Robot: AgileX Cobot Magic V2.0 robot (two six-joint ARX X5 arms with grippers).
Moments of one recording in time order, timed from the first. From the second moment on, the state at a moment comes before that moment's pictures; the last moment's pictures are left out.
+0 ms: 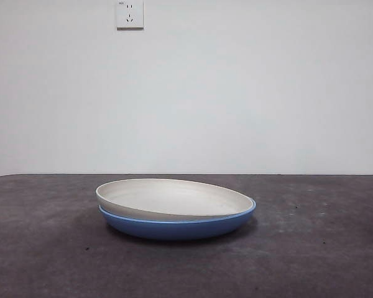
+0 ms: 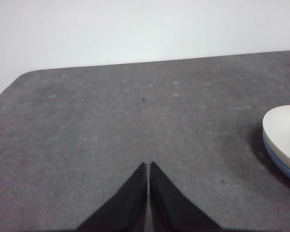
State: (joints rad) left arm 0.06 0.01 0.03 -0.13 0.20 0.08; right arm 0.52 0.79 1.01 -0.98 -0.37 0.15
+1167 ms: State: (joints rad) left arm 0.06 0.01 0.03 -0.17 0.20 0.07; right arm 0.52 0.79 1.01 -0.98 -0.37 0.15
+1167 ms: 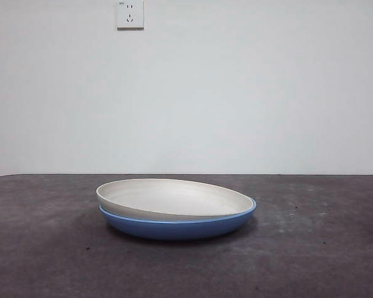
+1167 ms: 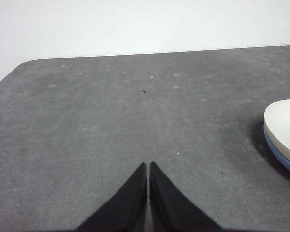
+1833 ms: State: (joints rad) left arm 0.06 0.01 0.03 -0.17 0.20 0.06; right arm 0.04 0.31 0.57 -0.42 -0.28 0.03
